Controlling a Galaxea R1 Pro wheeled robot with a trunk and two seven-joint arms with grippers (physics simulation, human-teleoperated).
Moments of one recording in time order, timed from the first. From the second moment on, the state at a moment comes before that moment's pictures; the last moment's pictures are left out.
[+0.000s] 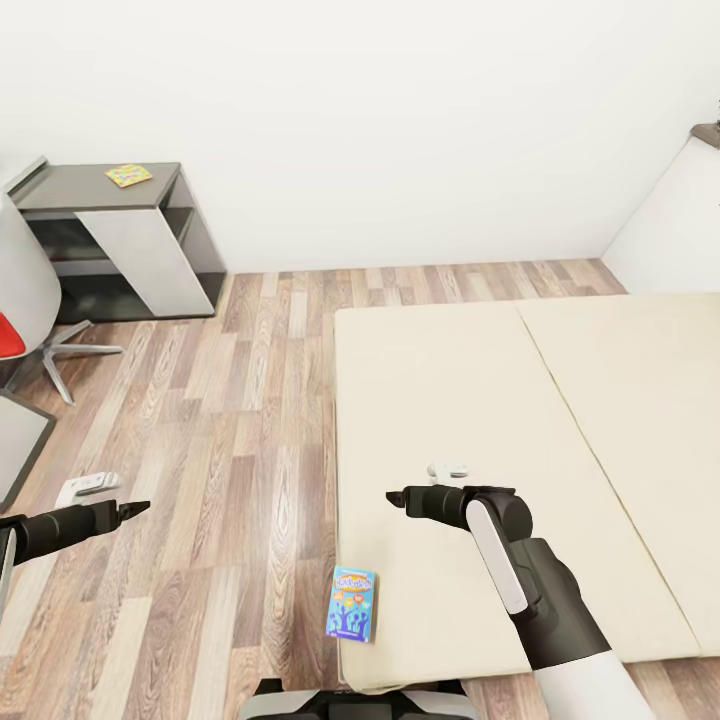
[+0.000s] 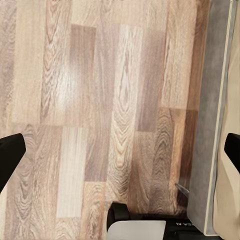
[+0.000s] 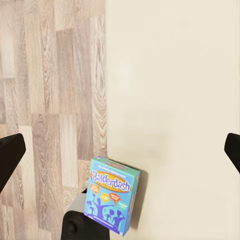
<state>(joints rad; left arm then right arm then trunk) -0.50 0.31 0.53 -1.27 -0.23 0.88 -0.77 -0.54 0.05 0.17 -1.38 -0.37 0.98 -0.02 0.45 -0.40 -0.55</state>
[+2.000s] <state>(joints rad) -0.50 0.31 0.53 -1.28 -0.23 0.88 -0.76 -0.54 0.05 0.17 -1.38 -0.37 0.98 -0.02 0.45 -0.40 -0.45</state>
